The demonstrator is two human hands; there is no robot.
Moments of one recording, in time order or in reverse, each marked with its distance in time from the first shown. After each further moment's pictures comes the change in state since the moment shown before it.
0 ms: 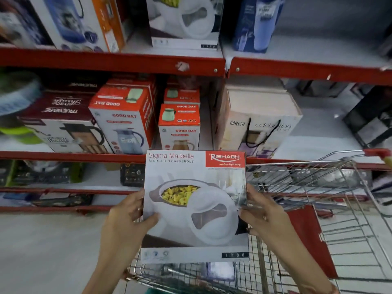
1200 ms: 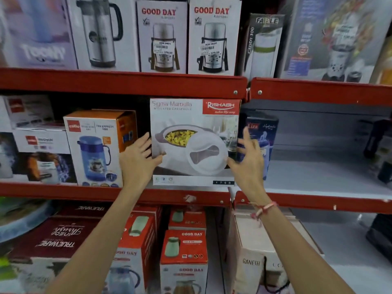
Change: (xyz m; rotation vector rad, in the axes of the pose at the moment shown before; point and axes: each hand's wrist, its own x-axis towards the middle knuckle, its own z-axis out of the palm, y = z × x) left_hand 0.273 0.278 -0.054 -0.347 0.257 0.708; right_hand 0.267 -0.273 -0.060 0.053 0.625 -0.780
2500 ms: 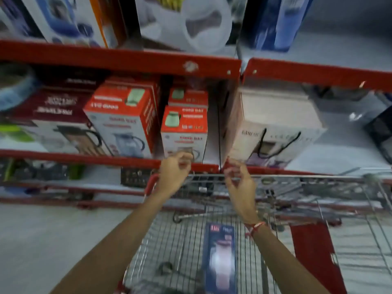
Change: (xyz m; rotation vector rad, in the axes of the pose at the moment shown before) left_hand -0.275 -0.154 0.033 0.382 -0.403 -0.419; right_hand -0.320 0.136 -0.026 -0.010 -0.306 0.484
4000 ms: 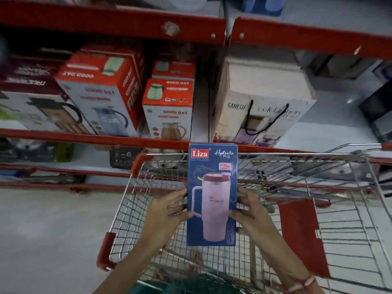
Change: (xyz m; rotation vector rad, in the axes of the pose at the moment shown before) left_hand -0.154 0.005 0.027 -0.397 -0.195 -0.347; right_hand -0.100 -0.002 -0.093 0.185 -0.402 0.526
